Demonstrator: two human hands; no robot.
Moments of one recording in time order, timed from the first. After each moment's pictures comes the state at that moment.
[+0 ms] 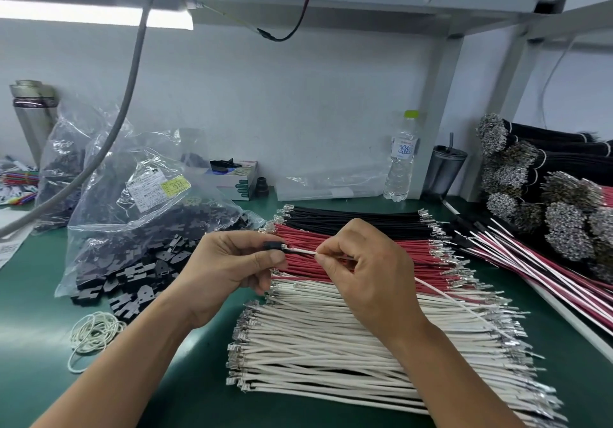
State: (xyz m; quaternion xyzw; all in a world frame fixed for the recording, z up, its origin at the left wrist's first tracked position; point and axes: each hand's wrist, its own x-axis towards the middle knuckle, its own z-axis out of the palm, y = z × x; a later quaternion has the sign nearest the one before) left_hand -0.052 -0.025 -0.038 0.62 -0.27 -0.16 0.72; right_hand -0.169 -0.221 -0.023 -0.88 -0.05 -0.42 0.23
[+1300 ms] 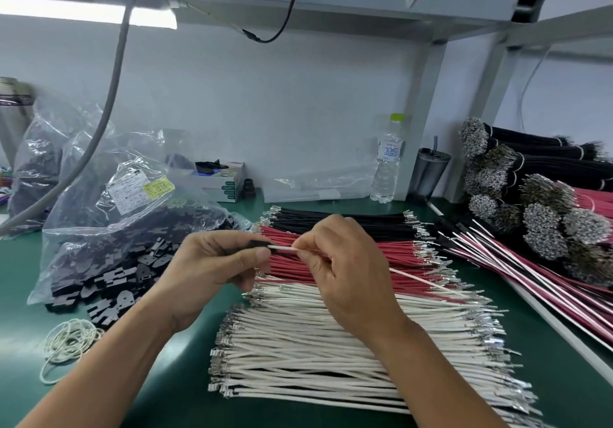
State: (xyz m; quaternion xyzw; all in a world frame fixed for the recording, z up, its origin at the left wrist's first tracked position) left_hand -0.055 -0.023 -0.031 0.63 -0.31 -0.11 0.70; right_hand -0.164 -0.220 -0.022 -0.89 -0.08 -0.40 0.18
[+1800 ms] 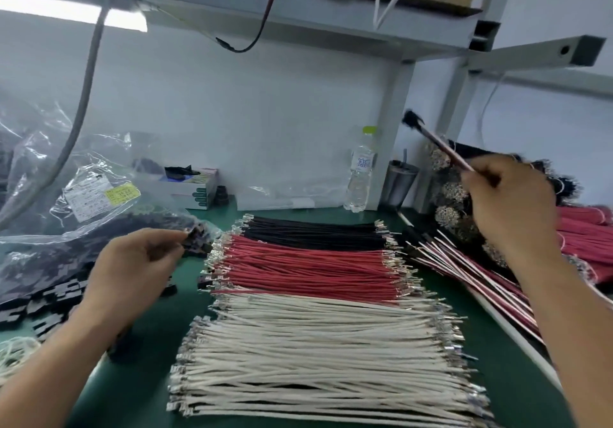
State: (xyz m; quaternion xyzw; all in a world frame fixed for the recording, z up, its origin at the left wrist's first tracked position) left_hand -0.023 -0.006 -0.045 0.84 -0.17 0.19 0.49; right_hand -0.227 -0.384 0.080 -0.83 0.24 -0.49 0.13
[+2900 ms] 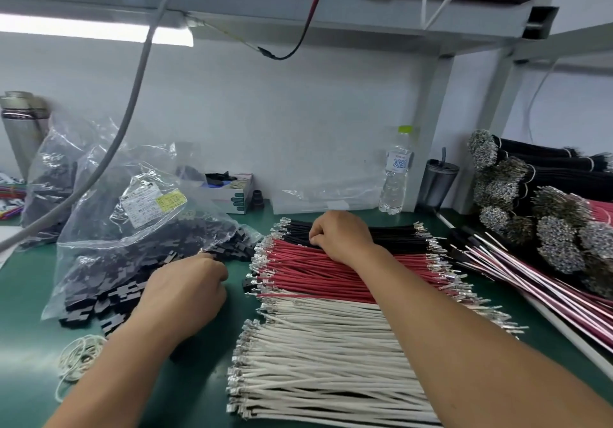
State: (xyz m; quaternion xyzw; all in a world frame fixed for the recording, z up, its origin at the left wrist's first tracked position) left_hand -0.015 0.002 -0.045 0.96 -0.24 0.13 0.00; right_hand -0.031 -0.272 -0.015 -0.98 0.07 -0.14 0.11
